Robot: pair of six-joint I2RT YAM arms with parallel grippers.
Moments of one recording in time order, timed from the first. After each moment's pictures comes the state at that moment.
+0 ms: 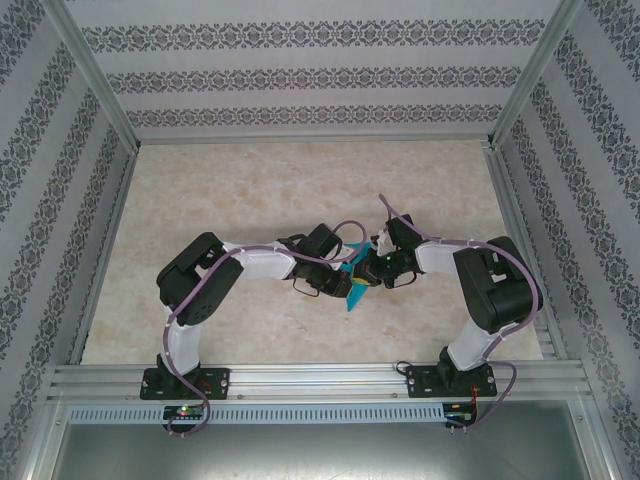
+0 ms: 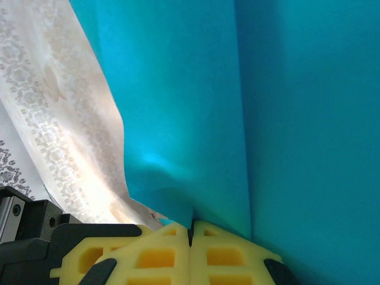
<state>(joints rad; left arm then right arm) -0.78 1.96 1.13 -0.22 0.51 -0.37 0.32 1.69 0.71 -0.19 -0.74 0.71</state>
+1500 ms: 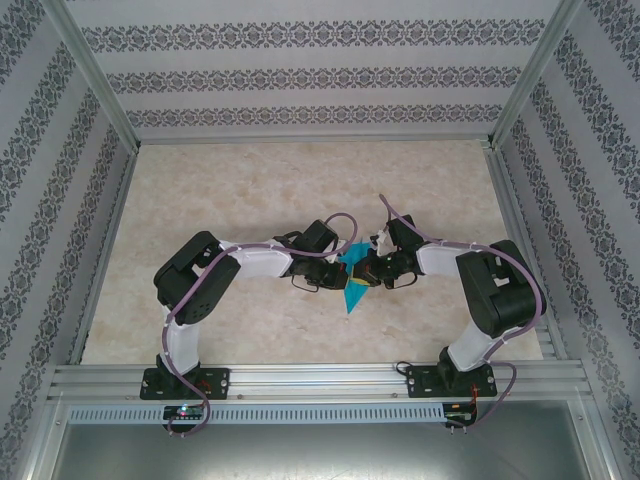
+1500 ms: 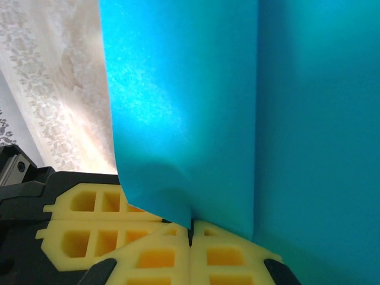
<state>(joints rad) -0.76 1.95 1.12 -0.19 0.45 -0.53 0.32 1.66 0.70 -0.18 -0.76 0.70</state>
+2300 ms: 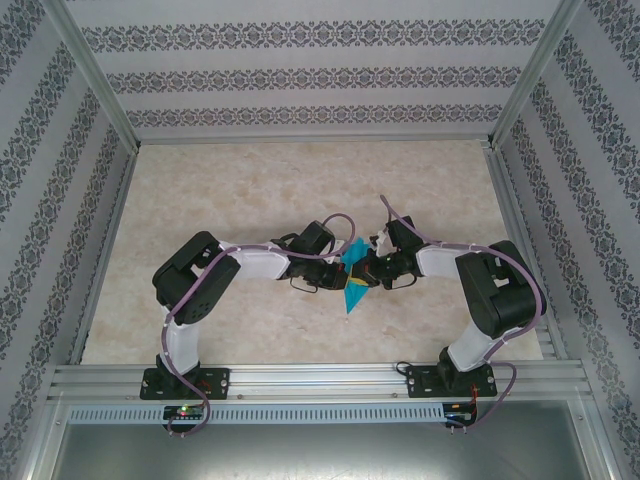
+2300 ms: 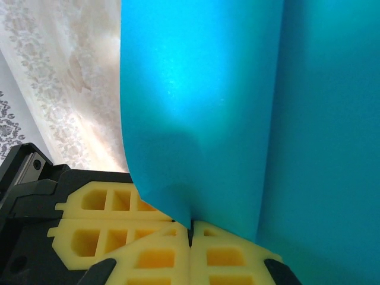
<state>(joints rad) -0.75 1.95 1.07 -0.10 0.47 -0.53 0.33 1.66 0.68 -0.13 -0.78 0.77</state>
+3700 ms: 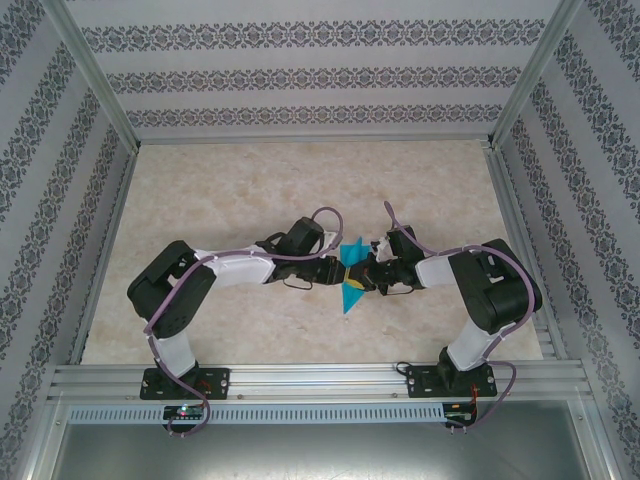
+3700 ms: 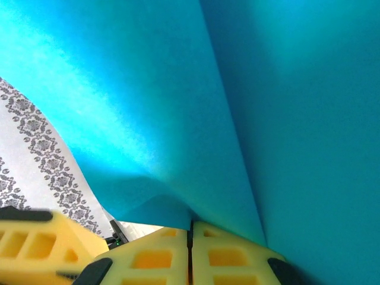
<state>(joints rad) -0.73 1.79 0.98 -0.03 0.45 -0.58 0.34 1.69 0.55 0.17 -0.81 0.96</state>
